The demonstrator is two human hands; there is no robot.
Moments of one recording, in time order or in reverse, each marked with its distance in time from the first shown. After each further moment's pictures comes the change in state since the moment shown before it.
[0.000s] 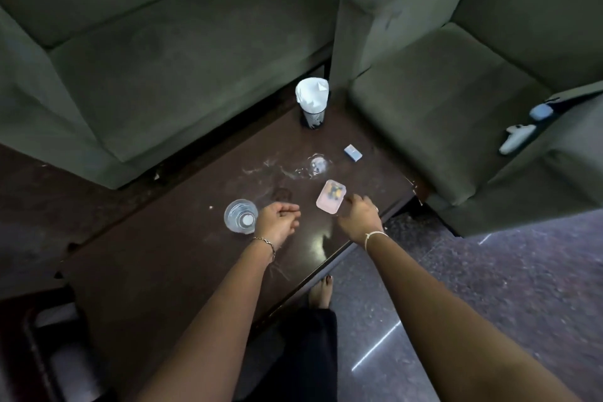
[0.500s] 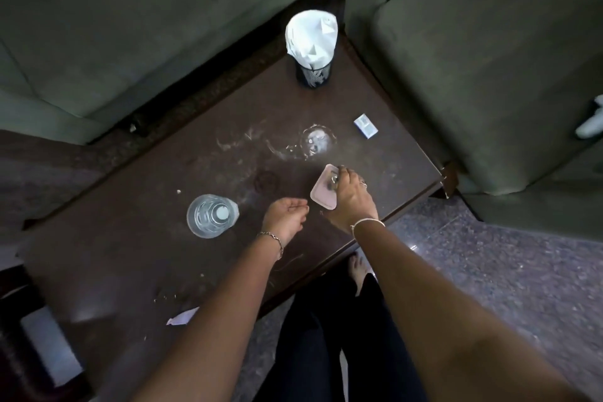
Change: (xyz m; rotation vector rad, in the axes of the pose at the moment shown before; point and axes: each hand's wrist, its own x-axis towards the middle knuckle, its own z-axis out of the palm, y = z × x) left_hand 0.111 -0.033 0.071 -0.010 -0.019 -0.281; right_hand 0.140 0.035 0.053 -0.276 -0.139 -0.182
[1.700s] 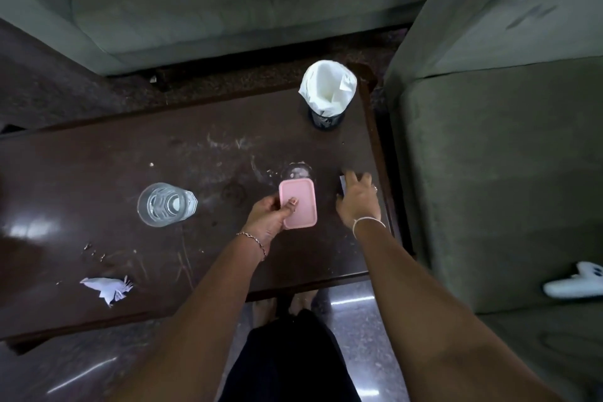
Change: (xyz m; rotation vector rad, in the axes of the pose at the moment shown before) left_hand 0.024 0.065 0.068 -0.584 0.192 0.036; right_hand 0.113 0.039 -0.105 -0.189 -0.062 -0.153
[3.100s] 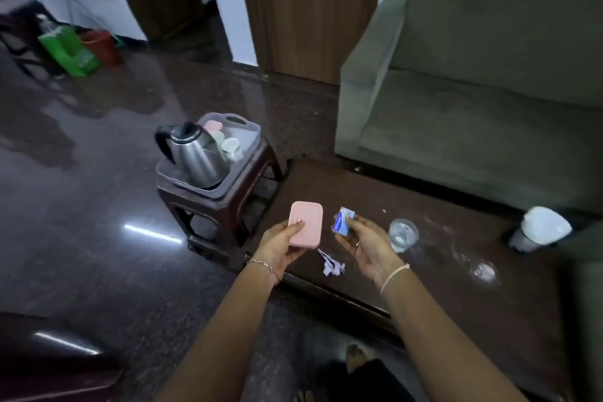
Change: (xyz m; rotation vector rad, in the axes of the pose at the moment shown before) left_hand -0.322 -0.048 -0.432 -0.704 0.283 0.301; right_hand -0.387 -0.373 0.092 1.302 -0.598 -0.116
